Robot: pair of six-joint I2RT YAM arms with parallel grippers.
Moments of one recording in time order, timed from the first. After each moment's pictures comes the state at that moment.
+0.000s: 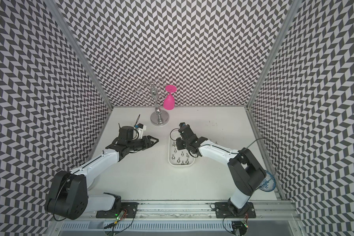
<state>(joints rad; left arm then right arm) -0.21 1.33 0.73 -0.10 0.61 -0.56 0.71 1.70 1.09 -0.21 0.03 0.43</state>
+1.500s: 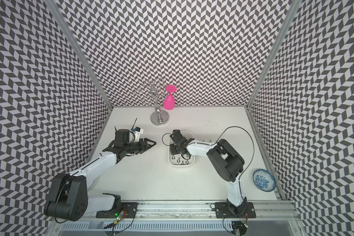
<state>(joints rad) -0.16 1.32 0.69 -0.10 0.72 -0.59 0.76 1.97 1.21 -0.21 0.01 0.48</state>
